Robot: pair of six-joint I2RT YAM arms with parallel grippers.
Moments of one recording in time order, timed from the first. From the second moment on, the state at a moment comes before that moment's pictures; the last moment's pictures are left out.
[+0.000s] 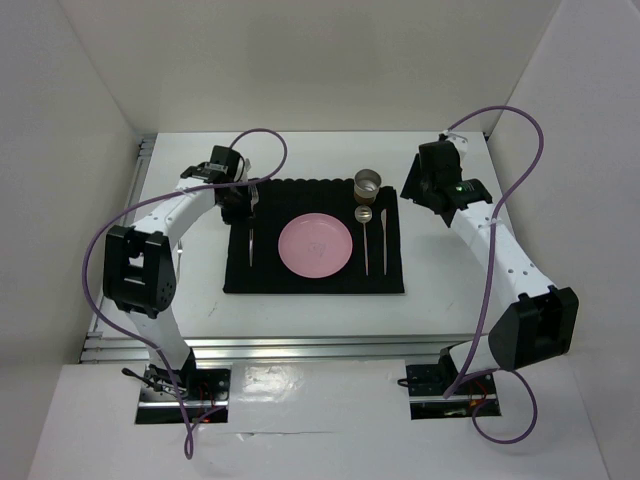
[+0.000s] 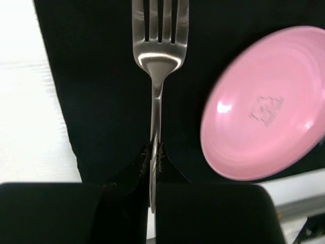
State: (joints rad) left arm -0.19 1.78 1.45 -0.75 0.18 -0.31; right arm 0.25 1.40 1.31 -0.62 0.33 0.49
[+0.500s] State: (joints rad) left arm -0.30 1.98 1.45 -0.72 -0.06 -0.43; right arm 0.25 1.42 1.28 -0.63 0.39 0.48
